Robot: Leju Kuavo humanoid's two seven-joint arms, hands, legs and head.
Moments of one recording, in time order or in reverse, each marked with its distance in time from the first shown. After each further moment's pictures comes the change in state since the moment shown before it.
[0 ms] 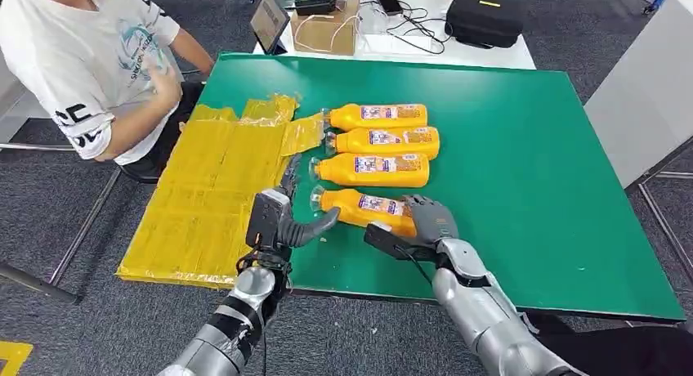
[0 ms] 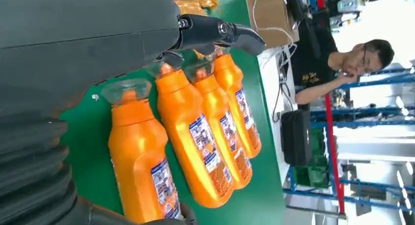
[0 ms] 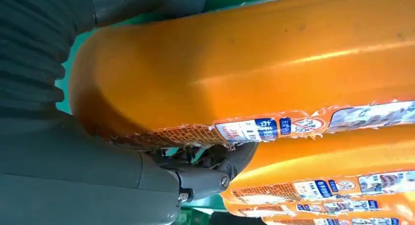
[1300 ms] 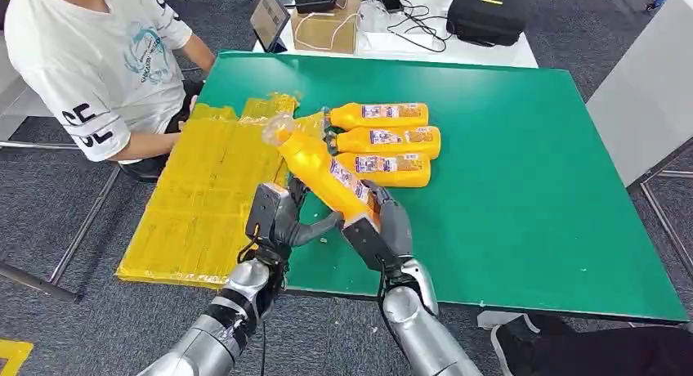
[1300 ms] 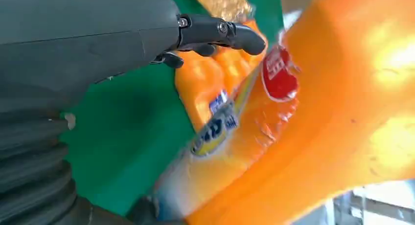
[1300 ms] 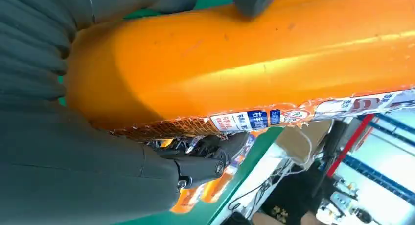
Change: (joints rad) left arm -0.047 0.024 0.012 0.085 0.084 -0.201 0.062; right arm 0.193 0.216 -0.051 -0.263 -0.507 -0.262 -0.345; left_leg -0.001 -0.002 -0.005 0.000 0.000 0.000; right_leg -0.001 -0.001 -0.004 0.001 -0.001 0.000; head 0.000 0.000
